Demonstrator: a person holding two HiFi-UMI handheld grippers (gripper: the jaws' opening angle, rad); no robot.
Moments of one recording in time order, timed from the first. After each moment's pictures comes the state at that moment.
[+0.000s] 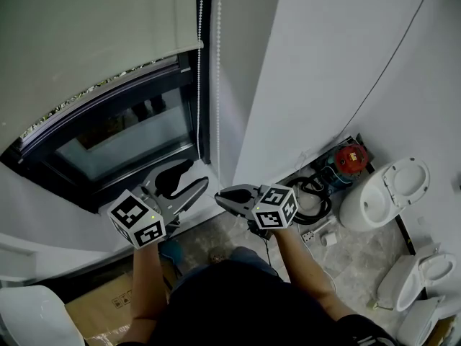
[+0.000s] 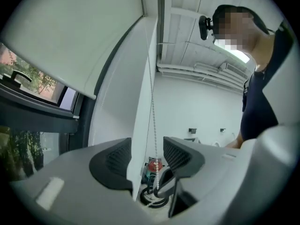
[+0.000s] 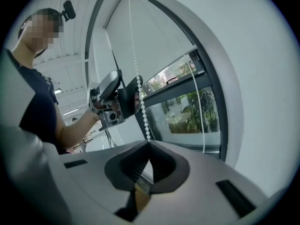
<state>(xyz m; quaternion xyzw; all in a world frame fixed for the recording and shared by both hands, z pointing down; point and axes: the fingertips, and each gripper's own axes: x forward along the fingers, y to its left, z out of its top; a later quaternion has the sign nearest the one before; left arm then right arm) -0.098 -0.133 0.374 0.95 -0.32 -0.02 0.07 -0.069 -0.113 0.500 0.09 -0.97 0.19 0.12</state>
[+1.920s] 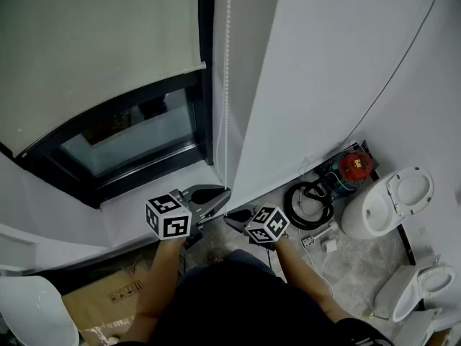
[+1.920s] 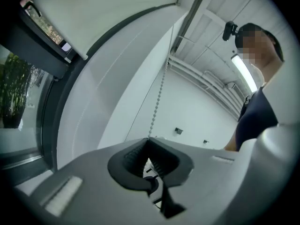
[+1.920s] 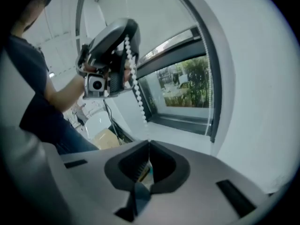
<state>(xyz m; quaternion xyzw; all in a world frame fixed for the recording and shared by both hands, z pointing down) -0.021 -0.132 0.456 0.94 -0.22 -0.01 0.24 -0.034 -0.088 0.610 0.08 -0.94 0.19 0.27</state>
